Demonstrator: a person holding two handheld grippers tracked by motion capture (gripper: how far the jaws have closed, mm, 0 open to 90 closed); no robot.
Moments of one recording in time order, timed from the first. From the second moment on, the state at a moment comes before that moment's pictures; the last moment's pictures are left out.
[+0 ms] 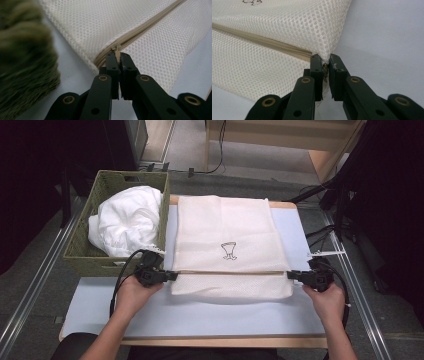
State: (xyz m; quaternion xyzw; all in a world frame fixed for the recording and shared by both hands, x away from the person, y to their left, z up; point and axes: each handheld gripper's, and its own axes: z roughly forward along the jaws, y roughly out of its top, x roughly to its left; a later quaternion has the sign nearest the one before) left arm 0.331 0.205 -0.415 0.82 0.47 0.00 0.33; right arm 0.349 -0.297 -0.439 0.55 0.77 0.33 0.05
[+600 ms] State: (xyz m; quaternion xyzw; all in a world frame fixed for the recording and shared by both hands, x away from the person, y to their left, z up) left arm 0.321 0.195 -0.435 0.84 0.45 0.00 0.30; right arm 0.361 -0.280 -0.447 0.52 0.79 0.31 0.02
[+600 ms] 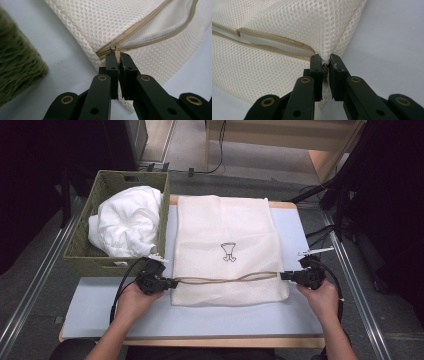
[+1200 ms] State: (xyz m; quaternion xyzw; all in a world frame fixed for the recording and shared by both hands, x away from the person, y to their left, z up) left arm 0.313 0.195 -0.421 0.84 0.43 -0.03 0.34; right arm 0.353 -0.281 -0.435 0.49 0.77 0.40 0.07
